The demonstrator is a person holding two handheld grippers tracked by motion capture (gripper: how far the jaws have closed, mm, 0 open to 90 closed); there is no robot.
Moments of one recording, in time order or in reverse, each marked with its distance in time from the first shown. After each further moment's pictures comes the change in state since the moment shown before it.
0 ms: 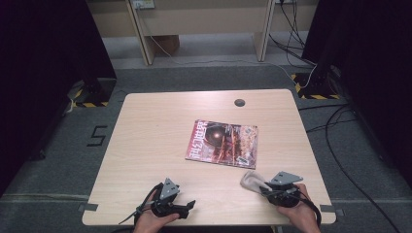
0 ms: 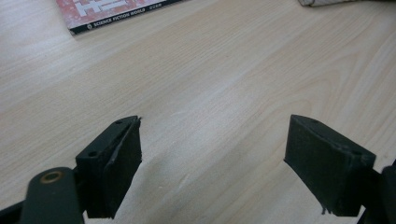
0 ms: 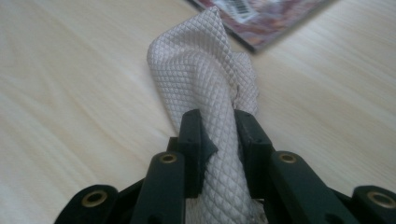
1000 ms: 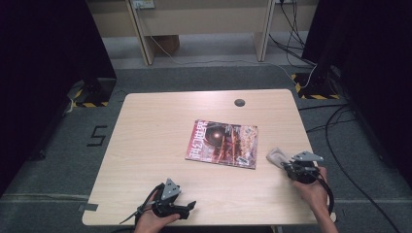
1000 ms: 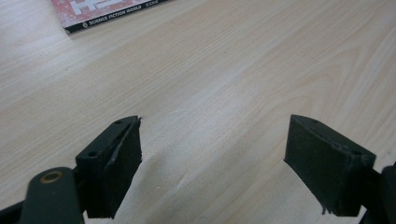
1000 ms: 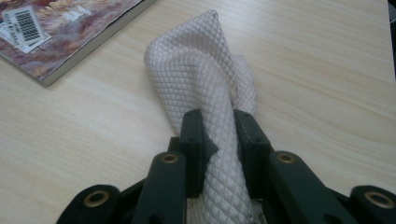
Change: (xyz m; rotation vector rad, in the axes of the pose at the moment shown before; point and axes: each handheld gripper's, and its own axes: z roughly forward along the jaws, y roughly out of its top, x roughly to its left) left arm -0.001 0.000 0.002 0.008 0.000 0.017; right arm -0.085 0.003 0.007 -0.012 -0.264 0.190
